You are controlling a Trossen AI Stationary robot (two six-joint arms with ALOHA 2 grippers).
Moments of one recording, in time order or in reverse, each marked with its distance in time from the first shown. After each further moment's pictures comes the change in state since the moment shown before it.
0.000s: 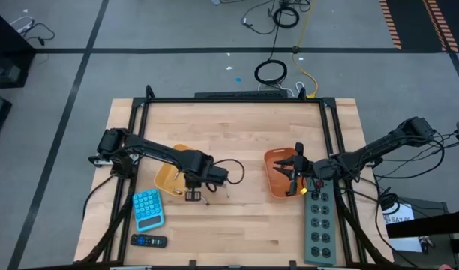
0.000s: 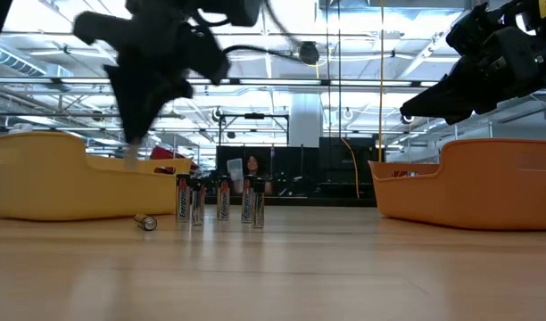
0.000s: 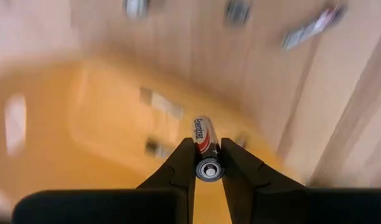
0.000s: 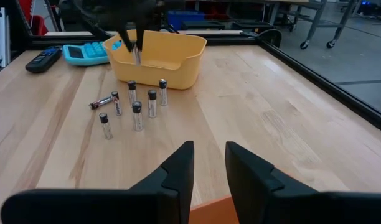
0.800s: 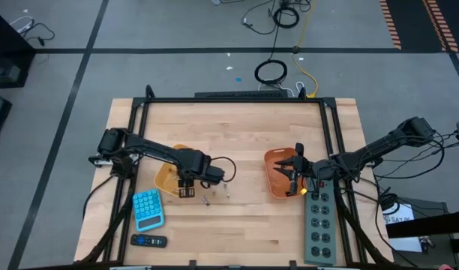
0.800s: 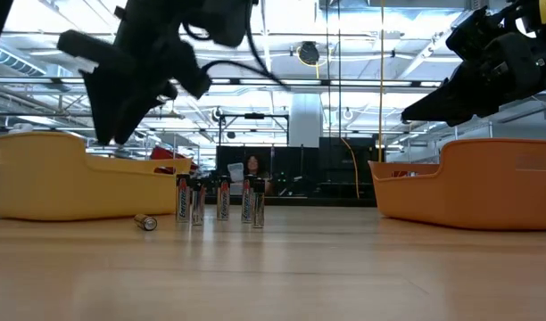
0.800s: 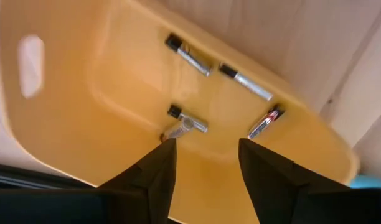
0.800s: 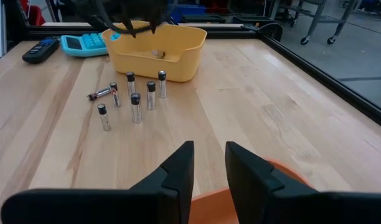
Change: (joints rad) left arm 0.006 0.000 -0.037 -0.108 -0.045 -0.060; right arm 0.000 0.000 0.000 -0.030 -0.003 0.003
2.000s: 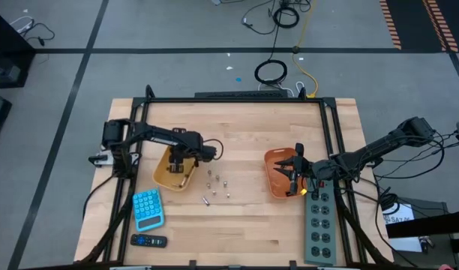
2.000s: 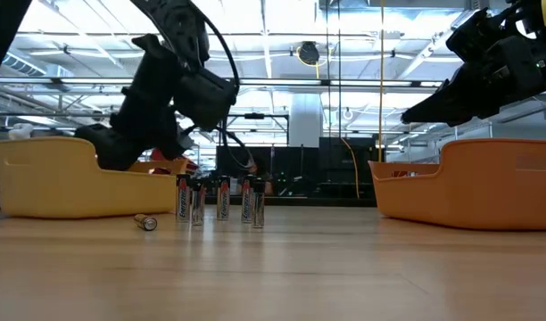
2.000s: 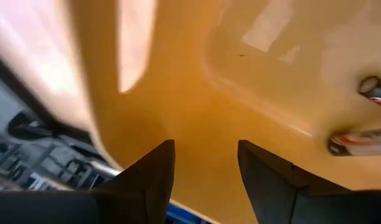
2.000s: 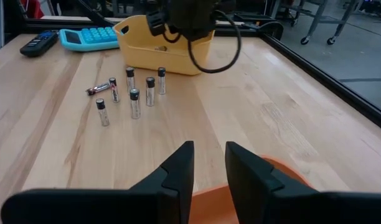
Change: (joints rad) left arm 0.289 0.000 -0.277 0.088 -0.320 0.248; right arm 0.000 0.000 0.000 -0.012 0.000 -0.014
